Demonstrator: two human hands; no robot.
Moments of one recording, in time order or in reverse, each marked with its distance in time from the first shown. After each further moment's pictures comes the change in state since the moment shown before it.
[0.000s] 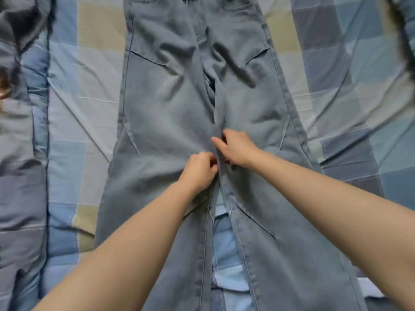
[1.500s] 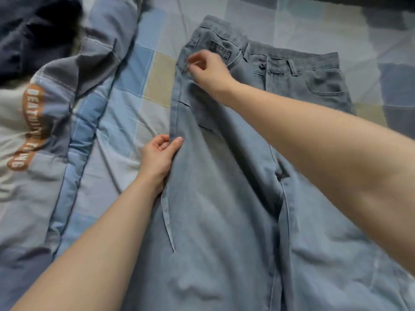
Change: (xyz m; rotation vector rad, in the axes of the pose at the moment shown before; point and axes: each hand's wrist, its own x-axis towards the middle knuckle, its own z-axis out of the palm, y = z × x) left_hand 0.152 -0.162 -0.195 -1.179 0.617 -0.168; right_hand 0.316 -0.274 -0.058 0.377 0.228 -0.478
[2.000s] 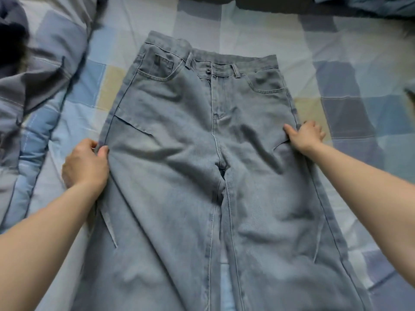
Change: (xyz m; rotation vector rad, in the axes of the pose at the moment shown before) left_hand -0.009 0.018 -0.024 1.147 0.449 0.191; right_hand -0.170 0.208 -0.233 -0.445 0.279 0.787
